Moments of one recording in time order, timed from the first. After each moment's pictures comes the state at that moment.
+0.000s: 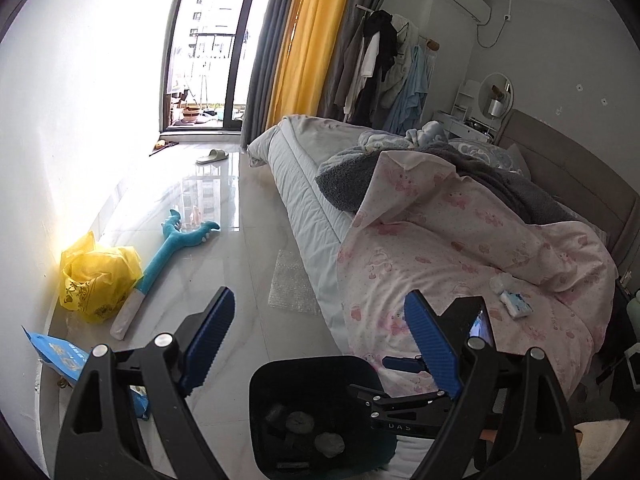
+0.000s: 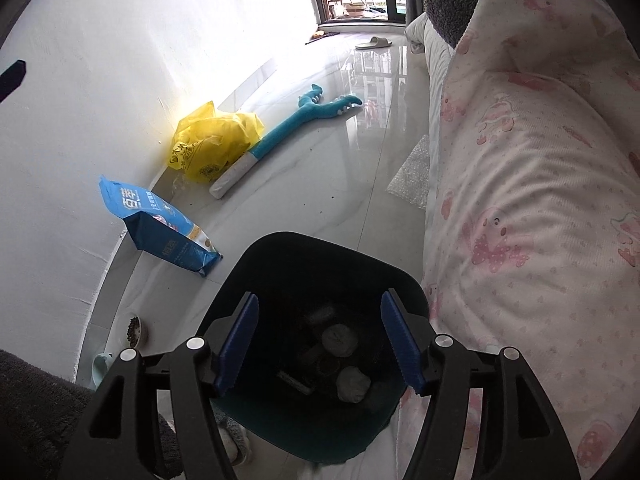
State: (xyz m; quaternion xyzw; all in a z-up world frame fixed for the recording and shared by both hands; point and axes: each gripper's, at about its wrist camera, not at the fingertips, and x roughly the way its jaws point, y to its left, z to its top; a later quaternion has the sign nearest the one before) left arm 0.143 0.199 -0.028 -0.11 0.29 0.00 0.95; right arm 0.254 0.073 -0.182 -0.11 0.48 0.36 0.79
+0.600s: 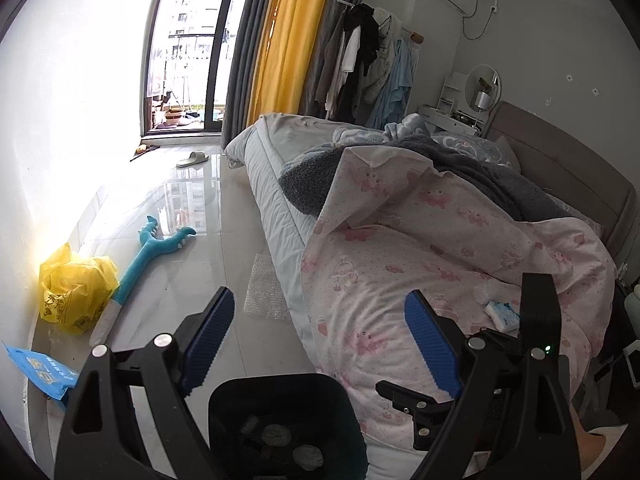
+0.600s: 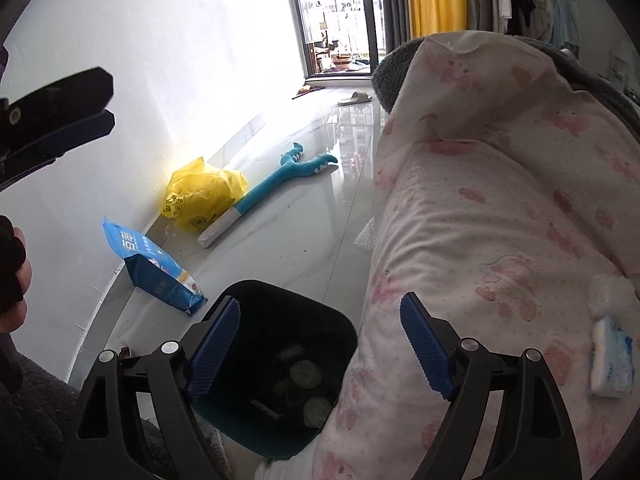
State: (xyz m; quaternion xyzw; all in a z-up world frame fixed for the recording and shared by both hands) left arm 0.184 0.149 -0.030 -0.10 0.29 -0.02 0.95; right arm 0.265 -0.001 -0.120 -0.08 0.39 0.35 0.85
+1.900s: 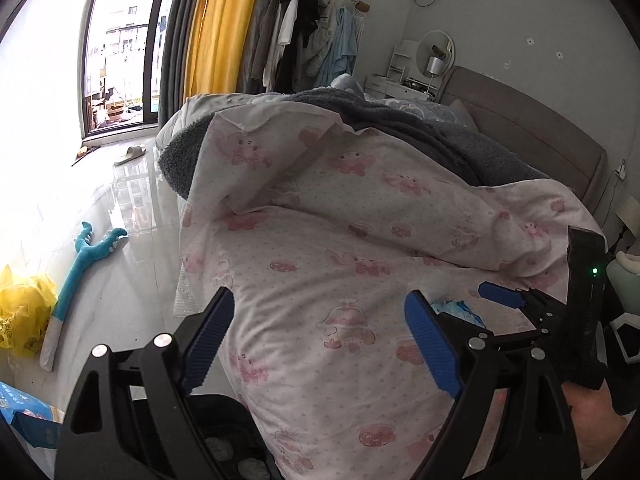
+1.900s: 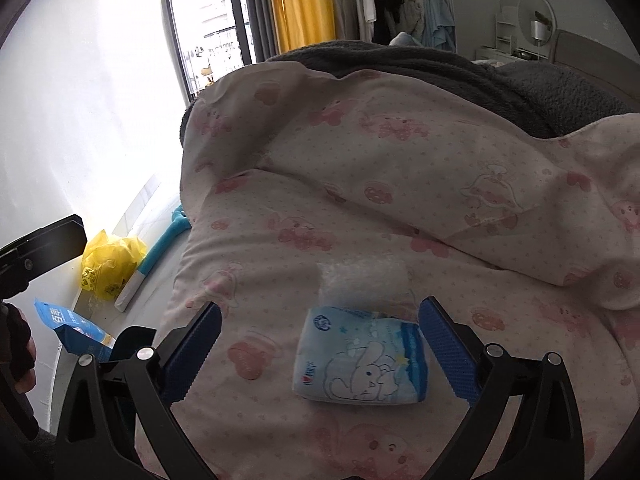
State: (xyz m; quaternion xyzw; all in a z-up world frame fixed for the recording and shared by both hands) left arm 0.261 0.027 -0.057 -0.07 0.32 -0.11 0.94; right arm 0.323 -0.177 -0.111 -0.01 0.37 0.18 0.91
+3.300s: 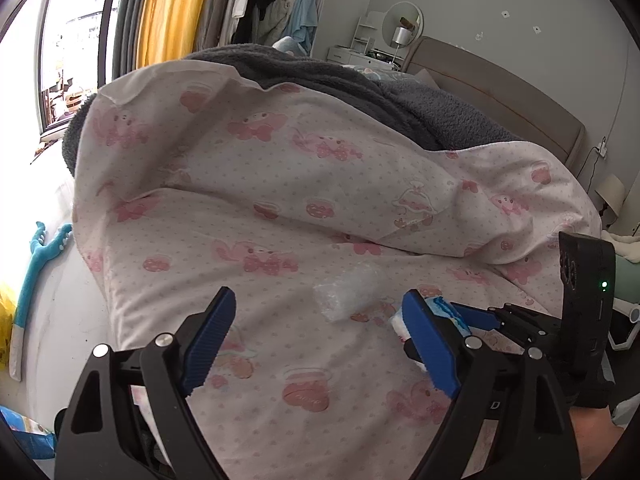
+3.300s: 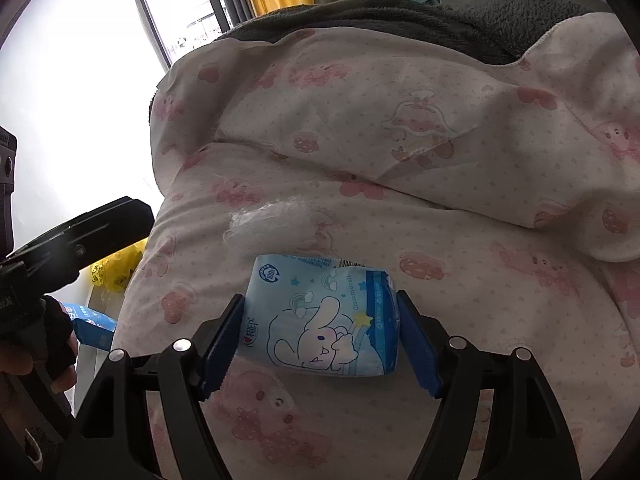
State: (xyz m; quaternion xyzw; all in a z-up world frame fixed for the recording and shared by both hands) left arm 0.307 -0.073 -0.083 -0.07 0.36 -0.17 0.91; right arm 0.329 -0.247 -0.126 0.03 0.45 0.18 0.87
